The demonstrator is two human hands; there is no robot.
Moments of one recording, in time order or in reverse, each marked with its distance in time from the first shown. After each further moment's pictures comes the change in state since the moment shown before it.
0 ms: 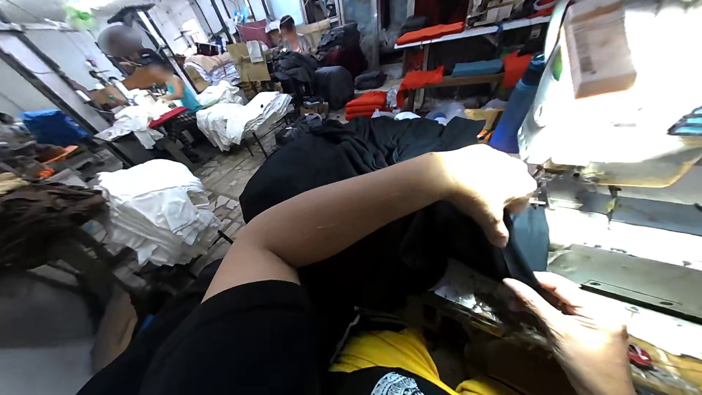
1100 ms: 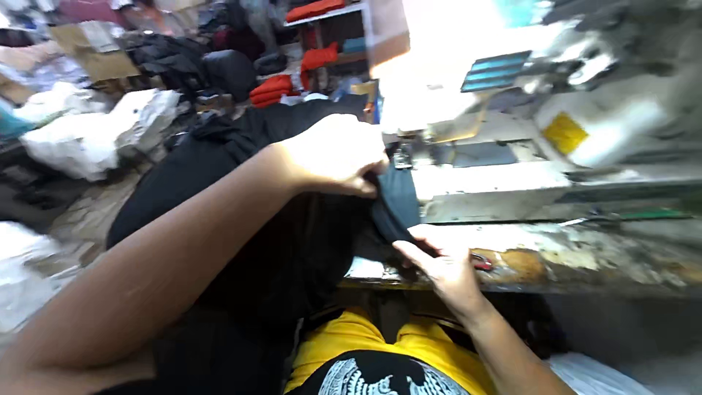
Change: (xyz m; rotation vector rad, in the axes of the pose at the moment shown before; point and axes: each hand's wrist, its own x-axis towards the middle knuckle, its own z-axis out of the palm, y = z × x) left_hand 0.002 -0.026 0.016 0.143 0.255 0.181; right_hand 0.004 0.000 0.002 0.044 0.017 0.012
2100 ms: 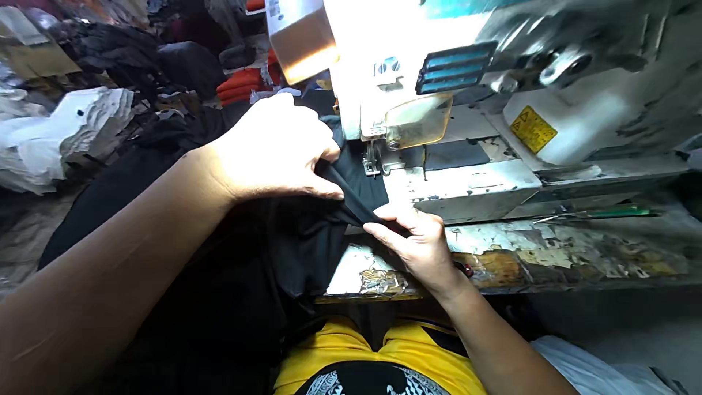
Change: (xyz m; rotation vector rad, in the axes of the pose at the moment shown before) left_hand -0.004 -0.013 0.002 0.108 0.072 -0.156; right_hand 0.042 0.015 -0.004 -0.105 0.018 -0.132
